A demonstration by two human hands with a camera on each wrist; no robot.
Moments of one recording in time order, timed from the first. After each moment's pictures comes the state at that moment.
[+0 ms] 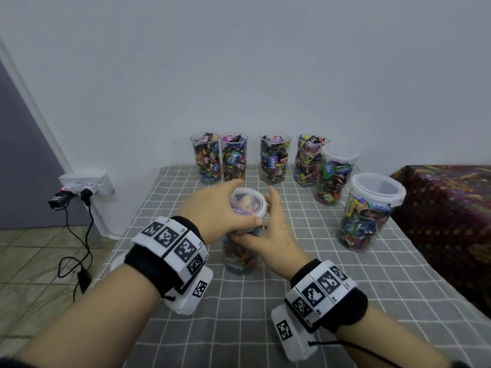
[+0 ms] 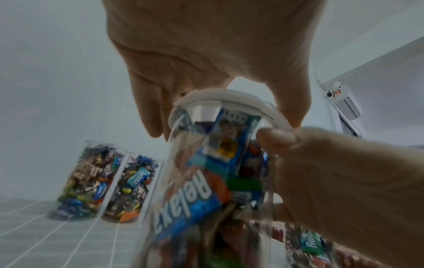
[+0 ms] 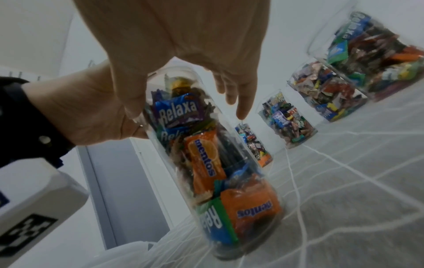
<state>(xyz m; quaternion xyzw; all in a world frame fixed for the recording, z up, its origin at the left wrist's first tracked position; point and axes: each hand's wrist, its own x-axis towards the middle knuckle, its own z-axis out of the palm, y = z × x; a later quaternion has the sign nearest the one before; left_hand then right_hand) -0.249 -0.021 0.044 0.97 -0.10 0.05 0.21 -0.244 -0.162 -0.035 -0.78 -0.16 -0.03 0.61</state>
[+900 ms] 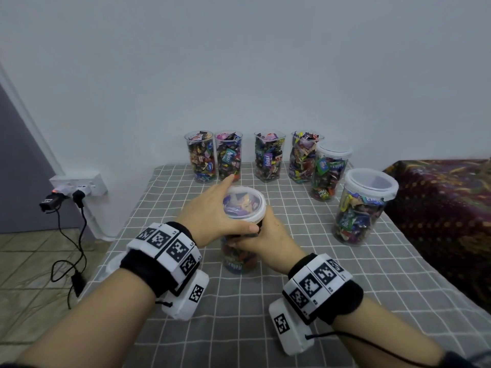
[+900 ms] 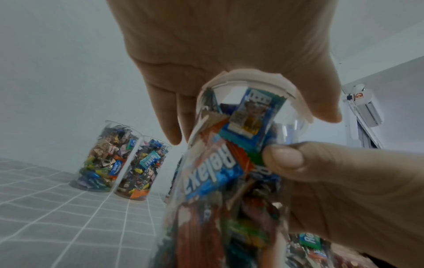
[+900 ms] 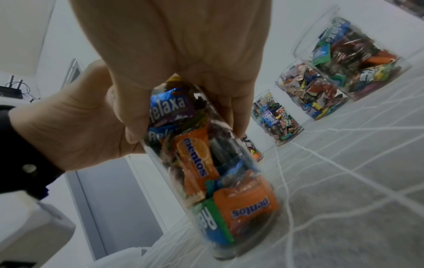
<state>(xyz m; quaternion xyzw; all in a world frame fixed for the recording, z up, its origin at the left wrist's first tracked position) -0.243 -0.013 0.025 0.94 -0.12 -0.01 0.31 -0.239 -0.164 -0.043 -0.82 -0.13 0.00 0.55</state>
